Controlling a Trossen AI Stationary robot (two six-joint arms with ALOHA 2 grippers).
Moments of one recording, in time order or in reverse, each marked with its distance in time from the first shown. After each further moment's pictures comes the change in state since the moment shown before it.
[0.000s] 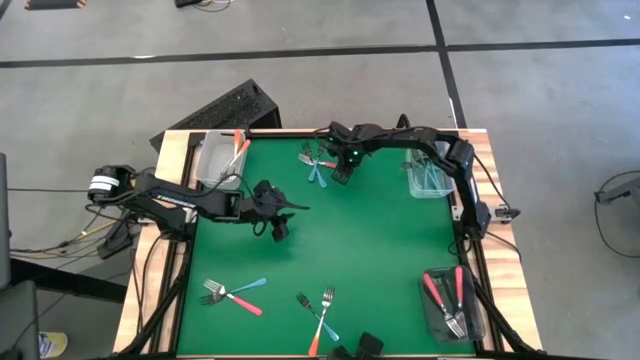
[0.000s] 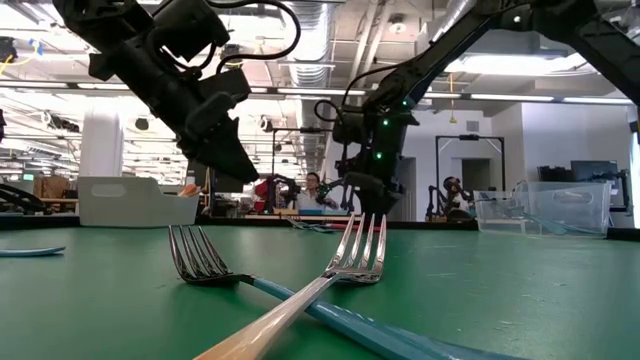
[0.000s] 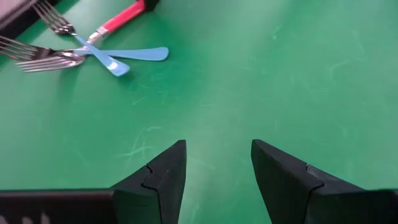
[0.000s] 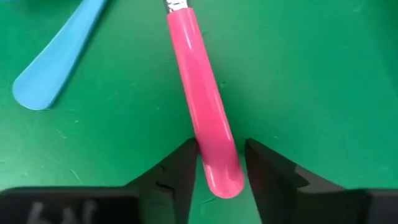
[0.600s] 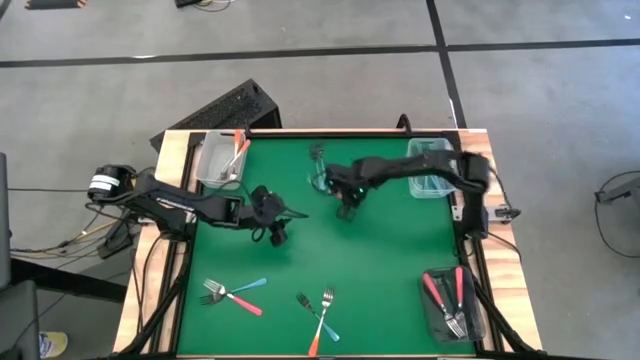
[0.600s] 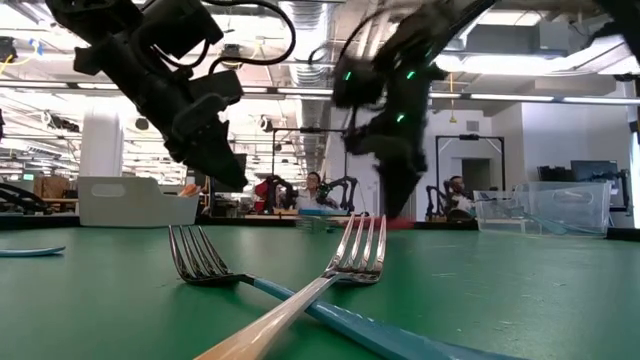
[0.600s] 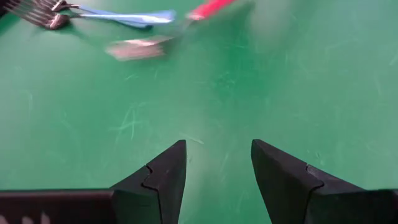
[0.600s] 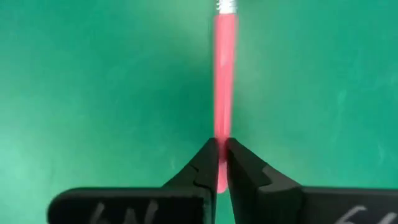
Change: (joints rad) left arm -0.072 0.000 0.000 -0.071 -0.050 -0.093; right arm 0.322 -0.238 -0.186 -0.108 0.067 0.229
